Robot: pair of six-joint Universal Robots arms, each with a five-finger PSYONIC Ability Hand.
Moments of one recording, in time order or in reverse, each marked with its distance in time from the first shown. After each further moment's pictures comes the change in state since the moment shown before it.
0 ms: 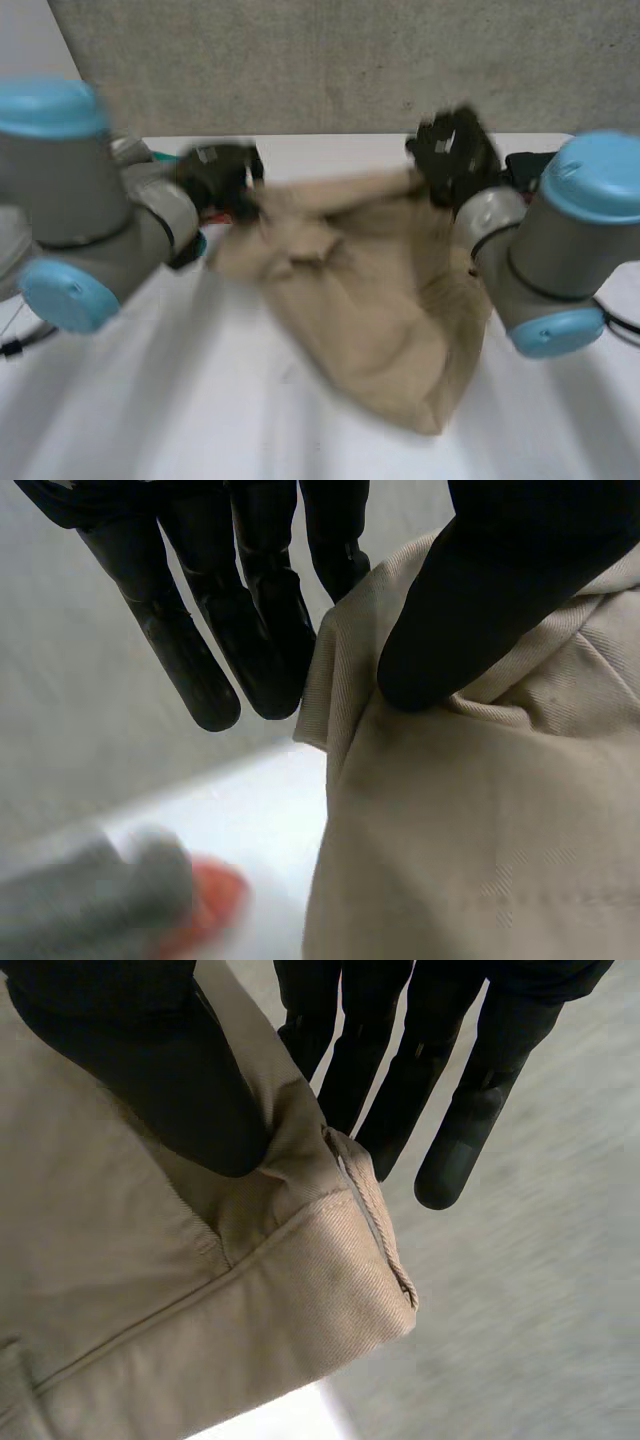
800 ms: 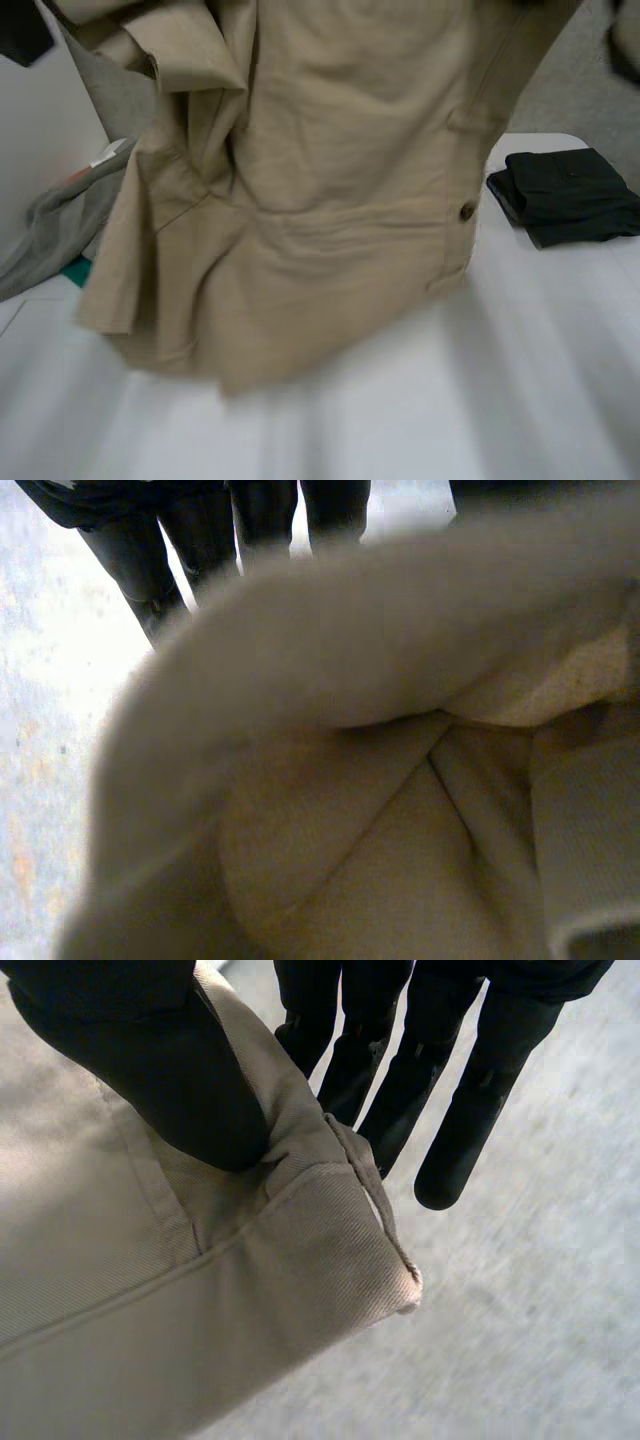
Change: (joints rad) left arm 0.154 0.414 0.077 0.121 0.188 -0.132; right arm -0.048 -0.339 -0.317 0.441 -0.092 0.356; left_hand 0.014 0.003 0.003 0.001 0.000; right_hand 0.000 0.000 0.006 0.005 0.014
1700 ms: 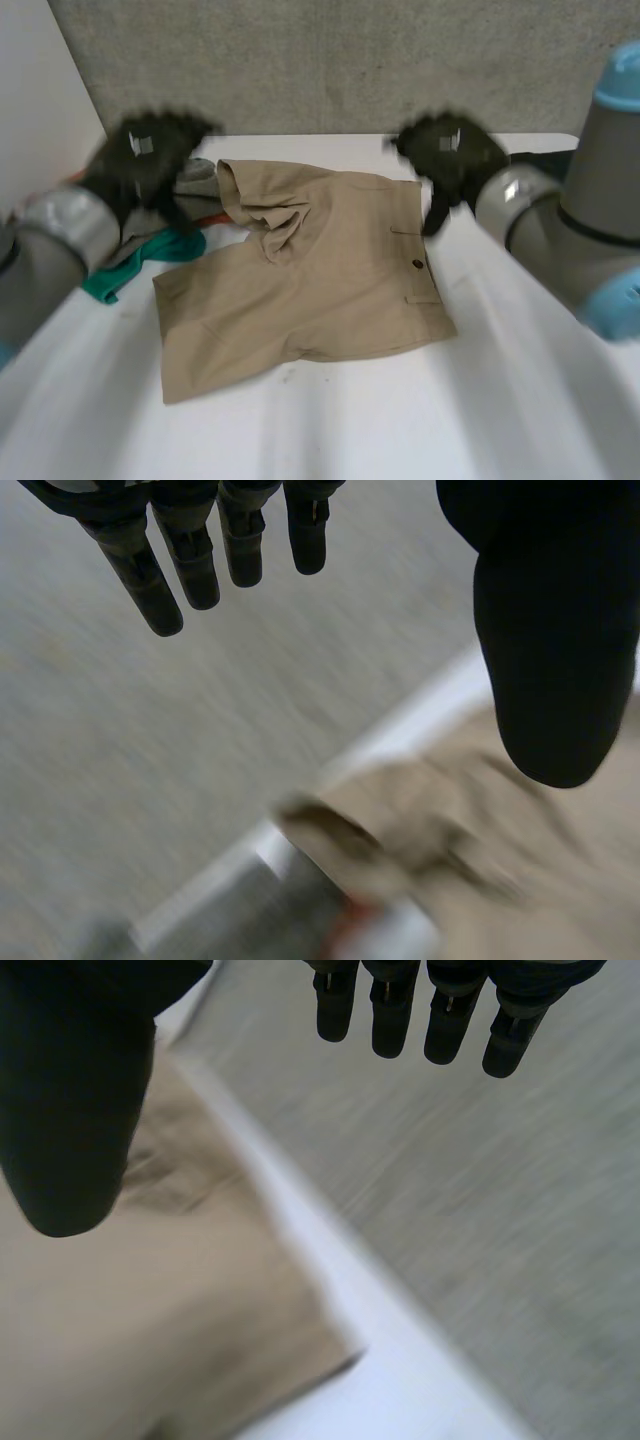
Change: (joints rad) left arm 0.022 -0.085 -0.527 0.081 -0.006 0.430; right arm 0.014 0.298 0.169 0.060 -0.058 -0.112; left_hand -0.951 -0.992 -0.980 -0.999 -0.949; right_hand -0.879 -0.964 -0.977 -0.986 -0.956
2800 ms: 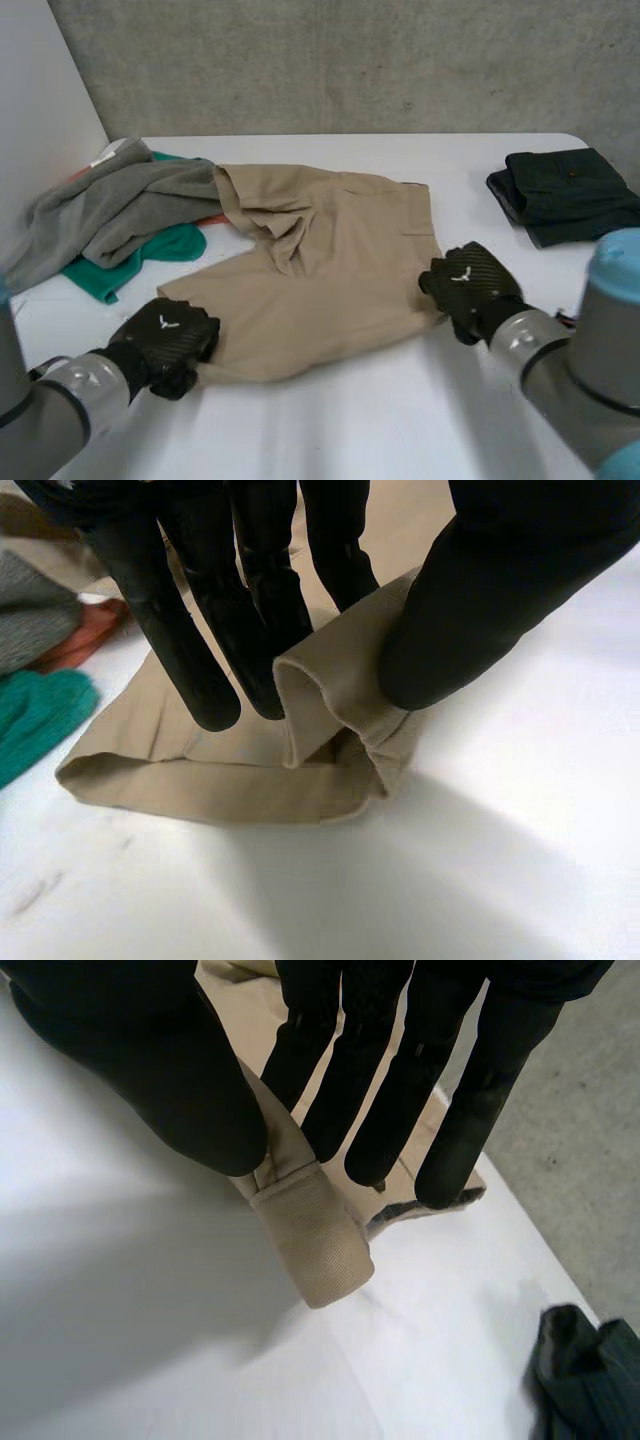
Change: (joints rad) left arm 0.022 0.029 -0.413 -0.132 0.016 0.203; right arm -0.037 -0.129 0.590 -0.281 0.028 -0.228; left_hand 0.953 0.987 0.975 0.997 0.948; right_hand 0.833 0.962 0.974 0.981 0.943
